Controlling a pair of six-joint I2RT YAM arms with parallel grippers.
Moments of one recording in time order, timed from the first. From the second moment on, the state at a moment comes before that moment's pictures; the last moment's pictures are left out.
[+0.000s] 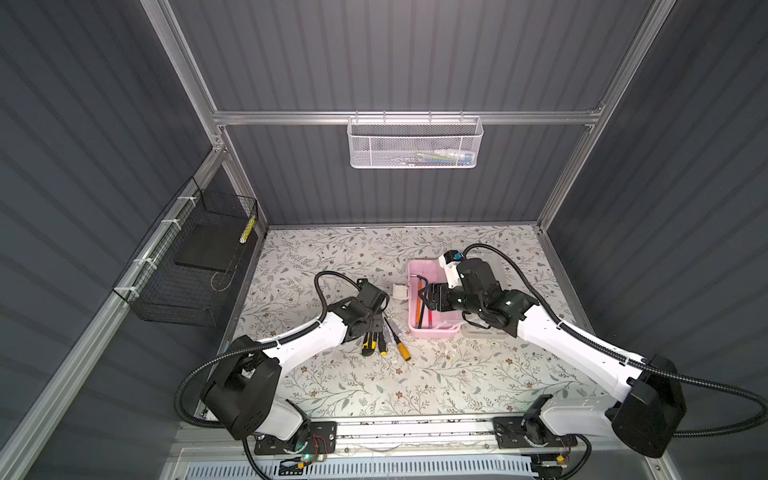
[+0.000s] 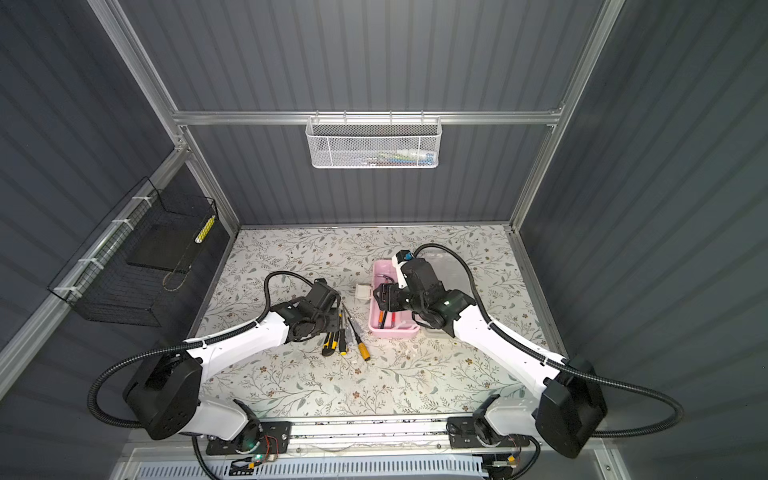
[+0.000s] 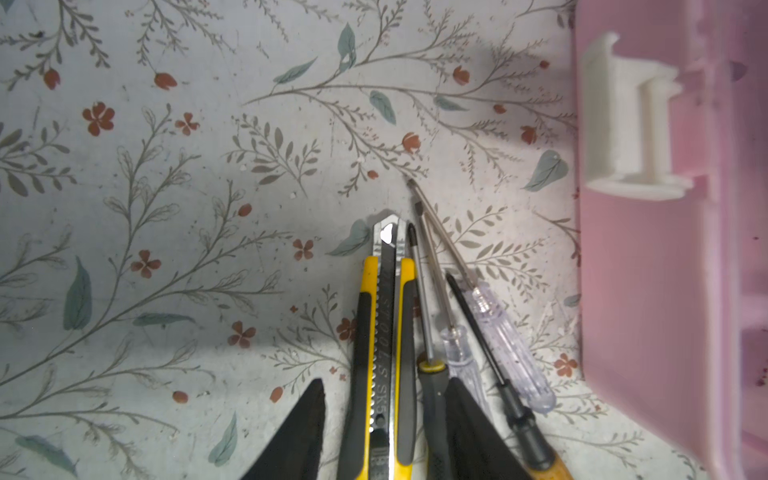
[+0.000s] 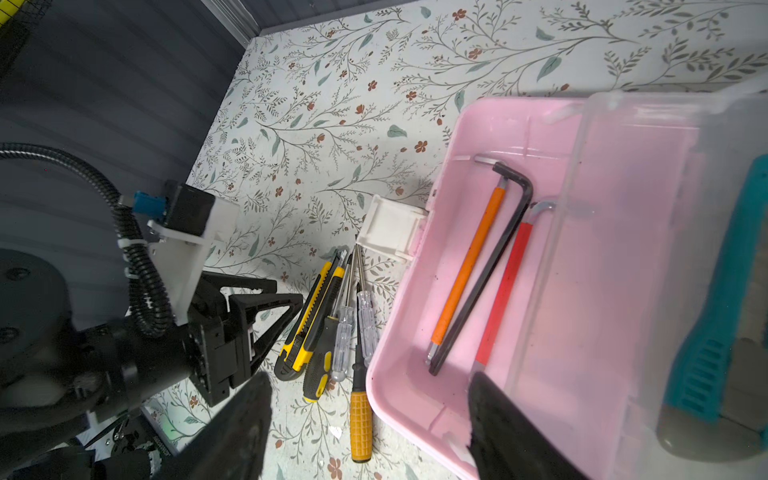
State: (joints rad) left arm -0.70 1.47 0.87 -0.47 -0.23 -0.60; right arm 0.67 1.30 1.01 -0.35 -0.09 0.50
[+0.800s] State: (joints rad) left arm -0.70 1.55 0.79 -0.40 -0.15 -0.65; right arm 0.69 1.32 0.99 -0.30 -0.09 0.55
